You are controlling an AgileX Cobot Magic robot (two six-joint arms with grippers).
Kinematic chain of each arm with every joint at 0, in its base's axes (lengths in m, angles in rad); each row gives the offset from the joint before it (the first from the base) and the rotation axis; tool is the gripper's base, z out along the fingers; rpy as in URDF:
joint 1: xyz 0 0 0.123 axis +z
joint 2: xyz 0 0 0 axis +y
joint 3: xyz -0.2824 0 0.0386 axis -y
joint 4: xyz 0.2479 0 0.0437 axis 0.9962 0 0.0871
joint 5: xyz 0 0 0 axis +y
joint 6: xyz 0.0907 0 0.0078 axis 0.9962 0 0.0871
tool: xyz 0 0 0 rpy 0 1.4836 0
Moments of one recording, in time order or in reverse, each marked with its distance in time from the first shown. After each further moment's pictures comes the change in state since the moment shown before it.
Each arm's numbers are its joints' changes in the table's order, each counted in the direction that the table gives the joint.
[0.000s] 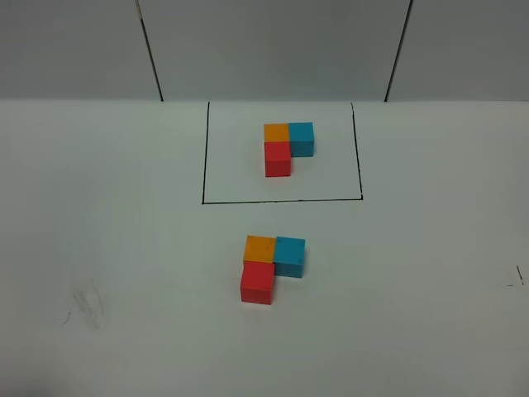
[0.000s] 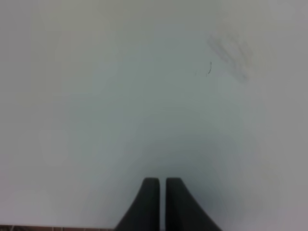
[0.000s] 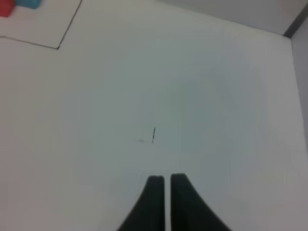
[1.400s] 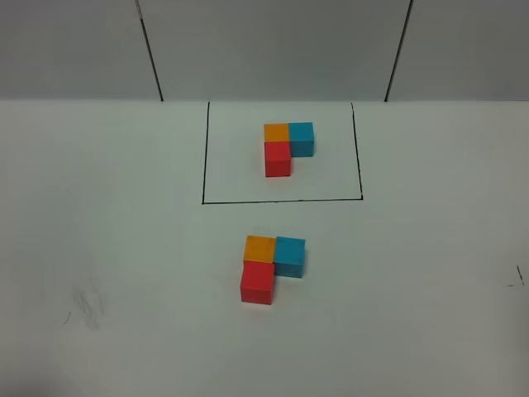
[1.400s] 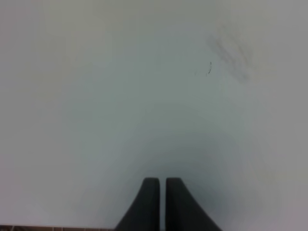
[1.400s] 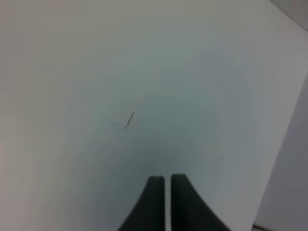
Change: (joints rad) left arm 0.000 0.000 0.000 0.000 0.000 0.002; right arm 0.032 0.627 0.315 -0.080 0.037 -0.197
